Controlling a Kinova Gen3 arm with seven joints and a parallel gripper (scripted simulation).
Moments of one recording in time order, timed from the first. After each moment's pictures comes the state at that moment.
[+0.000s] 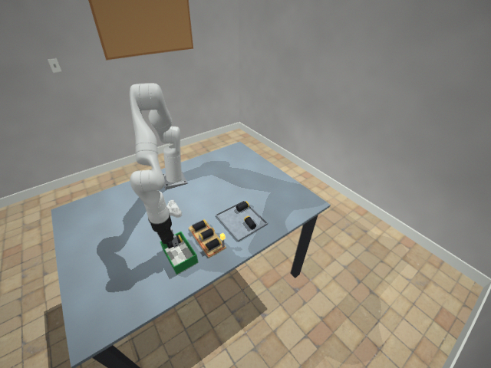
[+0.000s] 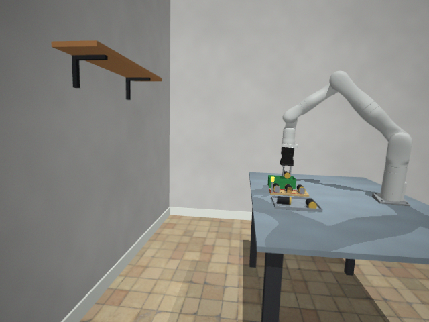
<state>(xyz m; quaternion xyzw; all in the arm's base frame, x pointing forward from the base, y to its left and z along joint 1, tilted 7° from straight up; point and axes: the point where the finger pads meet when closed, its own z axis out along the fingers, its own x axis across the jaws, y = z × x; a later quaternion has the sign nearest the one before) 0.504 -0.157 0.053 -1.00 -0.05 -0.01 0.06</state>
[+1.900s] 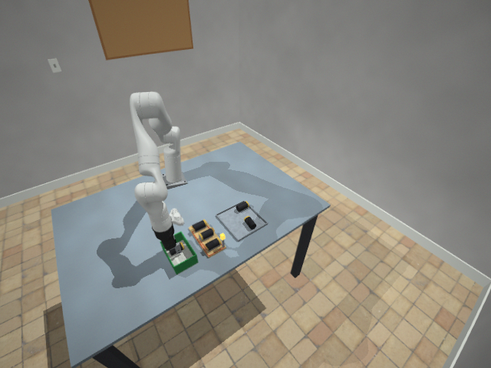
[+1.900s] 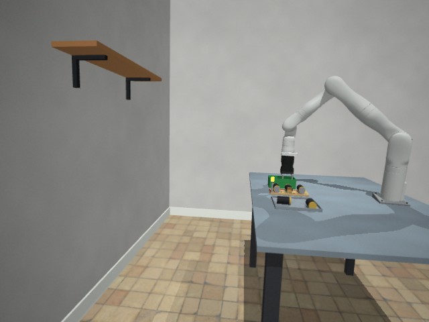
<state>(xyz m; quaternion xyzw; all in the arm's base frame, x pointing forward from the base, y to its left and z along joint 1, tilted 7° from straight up) 0.499 -0.149 0.004 -1.00 -0.05 0.00 0.06</state>
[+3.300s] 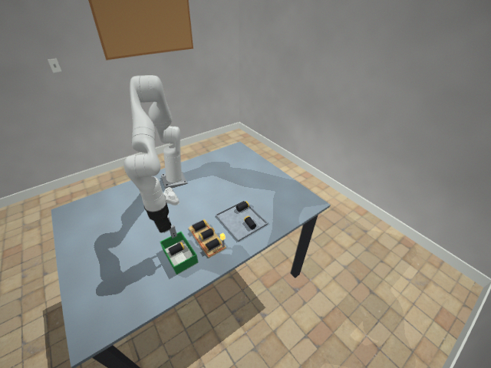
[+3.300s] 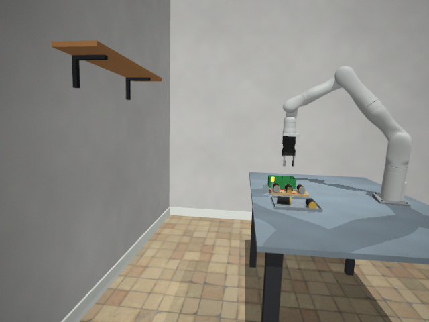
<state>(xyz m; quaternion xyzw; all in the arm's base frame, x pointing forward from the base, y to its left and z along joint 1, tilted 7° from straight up) 0.496 -0.161 0.114 -1.00 -0.05 0.00 0.07</state>
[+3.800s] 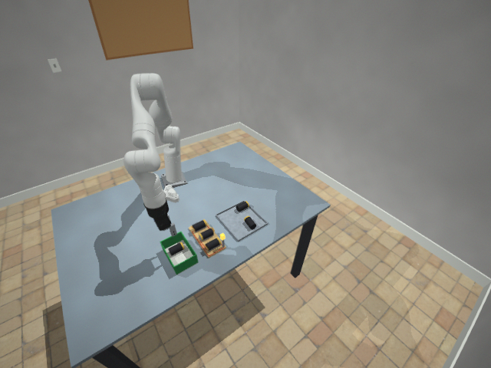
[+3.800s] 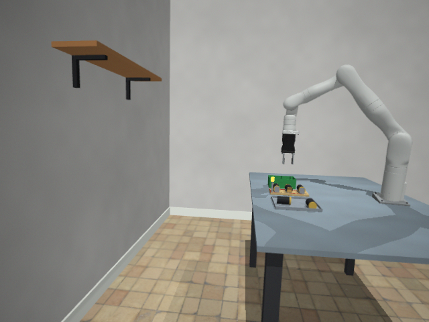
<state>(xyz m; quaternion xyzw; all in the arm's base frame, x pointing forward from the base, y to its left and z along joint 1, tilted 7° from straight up) 0.500 -0.162 0.128 -1.00 -0.04 -0.01 0.06</state>
